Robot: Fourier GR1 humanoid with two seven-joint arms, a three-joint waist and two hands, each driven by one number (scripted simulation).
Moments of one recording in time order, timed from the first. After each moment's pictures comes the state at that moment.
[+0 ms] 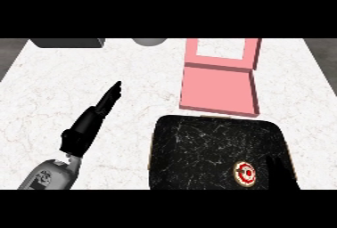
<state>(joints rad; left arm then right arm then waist) -0.21 0.39 -0.38 -1.56 0.16 0.12 0.04 0.38 -0.17 0.74 -2.31 1.31 0.04 1.12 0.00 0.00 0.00</state>
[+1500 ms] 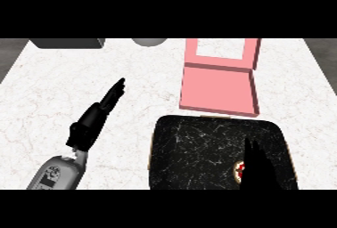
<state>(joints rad) -0.22 0.27 -0.28 -1.52 0.05 0.03 0.07 0.24 -0.01 0.57 -2.00 1.25 0.12 1.08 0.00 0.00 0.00</state>
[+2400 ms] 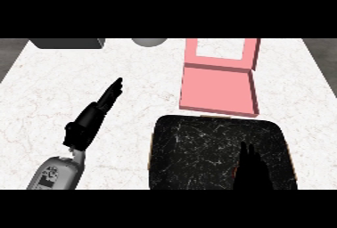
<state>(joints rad) -0.20 0.22 -0.21 -1.53 0.00 -0.05 0.07 0.23 0.00 0.52 -1.83 1.23 0.07 1.06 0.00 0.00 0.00</state>
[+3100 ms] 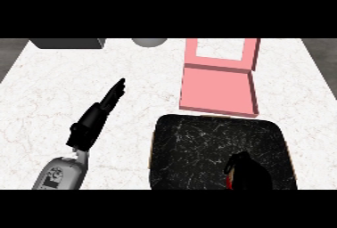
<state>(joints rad) -0.20 0.17 -0.18 -1.53 -0.06 -0.07 0.08 0.18 -0.04 0.51 -1.78 1.25 0.06 0.98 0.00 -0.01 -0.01</state>
